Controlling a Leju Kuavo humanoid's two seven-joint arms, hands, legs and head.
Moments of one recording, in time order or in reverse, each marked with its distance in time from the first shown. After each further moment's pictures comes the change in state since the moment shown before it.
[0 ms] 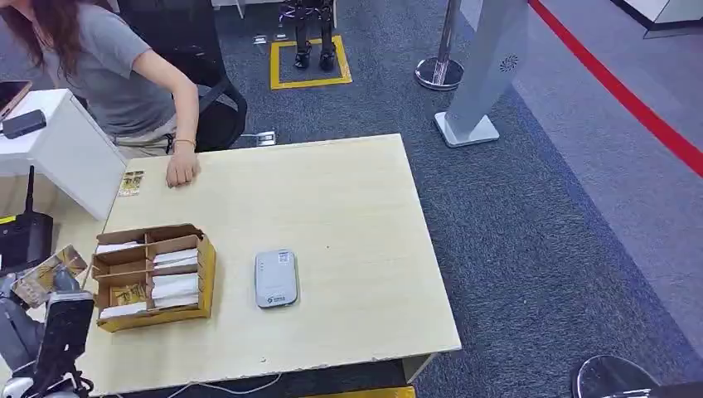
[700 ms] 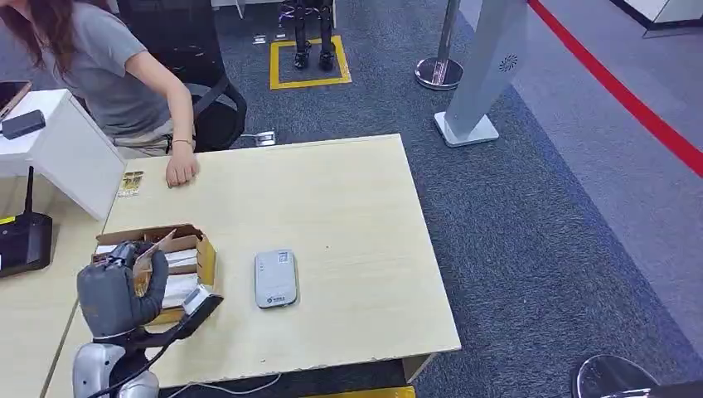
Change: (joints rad) left arm -0.111 0.023 -0.298 0.127 -0.746 0.192 0.196; right arm -0.011 0.000 0.029 0.000 0.019 0.021 0.000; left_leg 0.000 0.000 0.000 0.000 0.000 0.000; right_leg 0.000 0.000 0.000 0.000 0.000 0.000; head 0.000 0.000
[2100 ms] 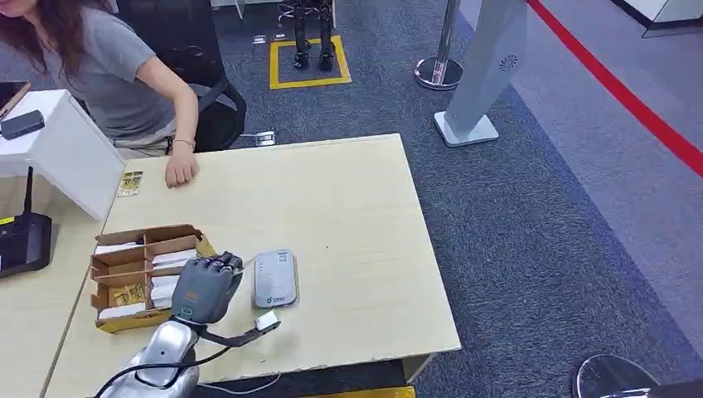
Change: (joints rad) left arm -0.219 0.036 -0.312 0.459 -0.320 -0.008 0.150; right arm -0.003 0.000 0.055 0.000 0.016 0.014 0.000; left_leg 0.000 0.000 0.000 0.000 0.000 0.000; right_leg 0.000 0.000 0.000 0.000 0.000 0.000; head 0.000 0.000
